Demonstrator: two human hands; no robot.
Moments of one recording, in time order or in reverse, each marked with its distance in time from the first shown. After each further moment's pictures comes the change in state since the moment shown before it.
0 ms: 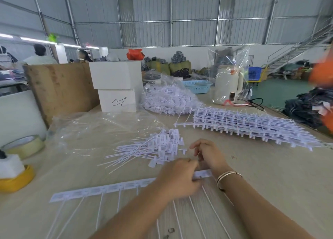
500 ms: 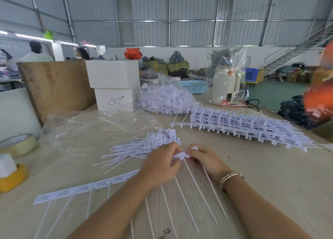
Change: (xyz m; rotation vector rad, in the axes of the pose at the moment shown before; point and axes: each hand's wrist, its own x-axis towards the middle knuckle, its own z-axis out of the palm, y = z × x) left_hand 0.006 -0.042 -0.007 -0.216 0.243 -0.030; right_hand -0.013 0.005 -0.009 0.081 -0.326 -0.179
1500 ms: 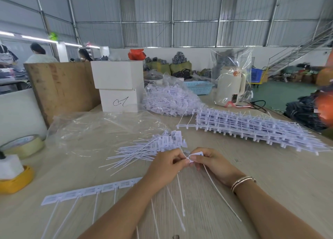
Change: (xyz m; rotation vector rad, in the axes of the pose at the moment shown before) left_hand -0.003 -0.006 0.005 -0.465 -0.020 -0.182; right_hand 0.003 0.008 -0.004 -0.018 -0.126 -0.093
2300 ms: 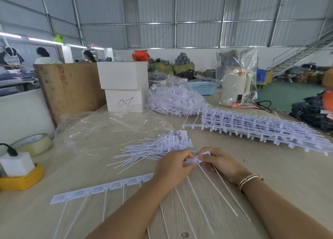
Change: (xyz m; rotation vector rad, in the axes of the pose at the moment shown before) left_hand 0.000 -0.008 0.005 0.344 0.055 0.075; right_hand 0.004 0.005 -0.002 -0.068 0.019 0.088
